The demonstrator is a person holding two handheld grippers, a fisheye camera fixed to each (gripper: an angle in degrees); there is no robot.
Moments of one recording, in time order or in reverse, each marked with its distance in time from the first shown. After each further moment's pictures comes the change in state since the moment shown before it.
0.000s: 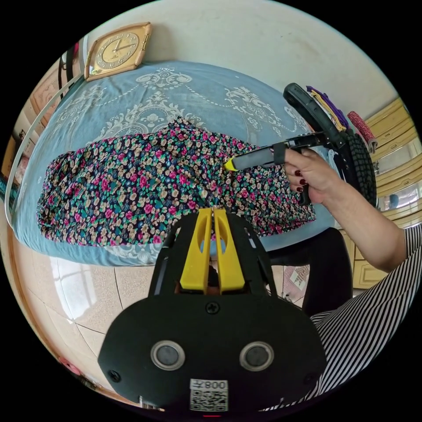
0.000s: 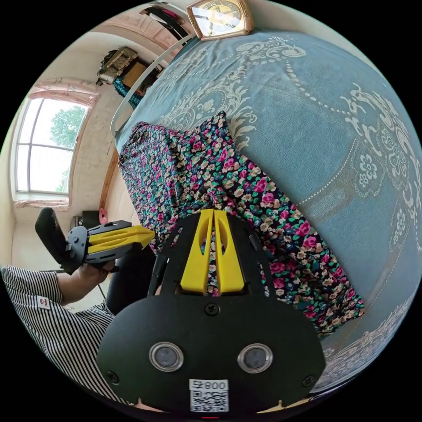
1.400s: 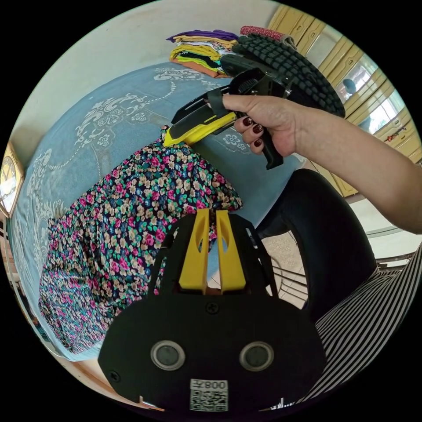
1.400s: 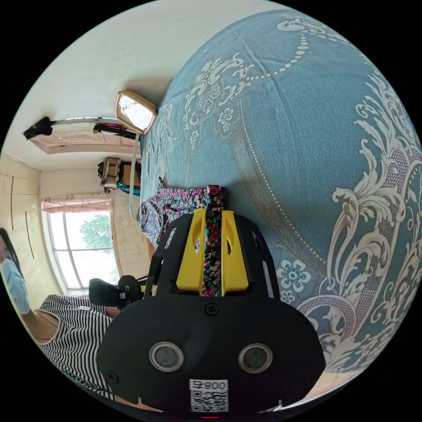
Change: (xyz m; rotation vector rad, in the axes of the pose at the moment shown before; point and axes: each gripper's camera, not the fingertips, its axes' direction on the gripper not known) left arm 0.181 -0.037 0.110 -0.120 0.053 0.643; right arm 0.277 0.246 -0.081 0.374 -0.330 0.517
